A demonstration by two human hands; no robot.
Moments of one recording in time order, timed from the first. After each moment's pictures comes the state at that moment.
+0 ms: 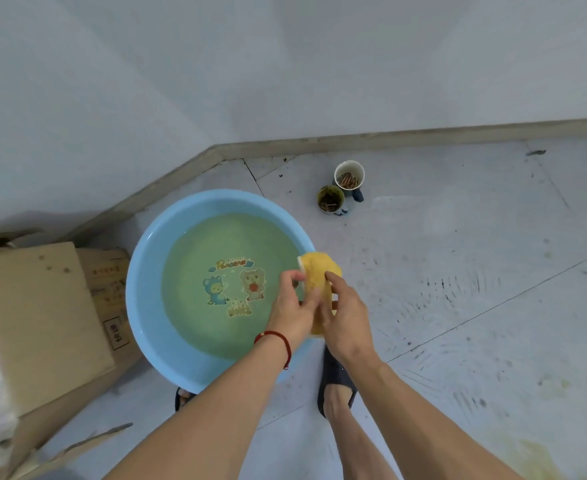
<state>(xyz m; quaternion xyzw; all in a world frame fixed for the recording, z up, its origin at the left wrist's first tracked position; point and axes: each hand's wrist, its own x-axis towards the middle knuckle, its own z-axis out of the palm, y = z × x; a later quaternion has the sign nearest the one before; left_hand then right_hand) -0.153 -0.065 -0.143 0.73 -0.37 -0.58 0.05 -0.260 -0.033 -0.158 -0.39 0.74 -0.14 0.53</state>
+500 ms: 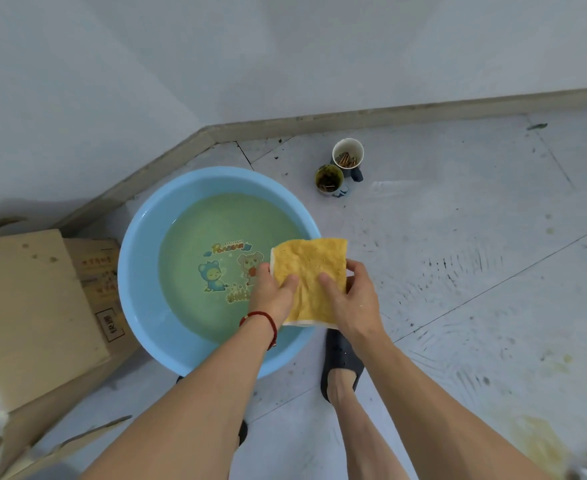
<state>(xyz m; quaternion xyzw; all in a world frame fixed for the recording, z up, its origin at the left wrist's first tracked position) -0.118 -0.058 -0.169 0.77 -0.31 -0.55 0.07 -0.257 -0.019 -0.182 -0.22 0.76 -0.23 0.57</state>
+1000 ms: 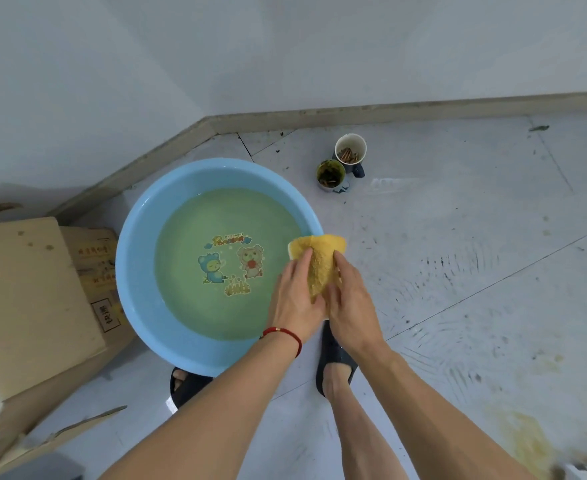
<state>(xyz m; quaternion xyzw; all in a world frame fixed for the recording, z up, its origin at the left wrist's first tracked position) -0.141 -0.032 -0.171 0.69 -0.57 -0.45 0.02 -0.259 -0.002 -0.177 -0.47 0.72 -0.17 0.49</state>
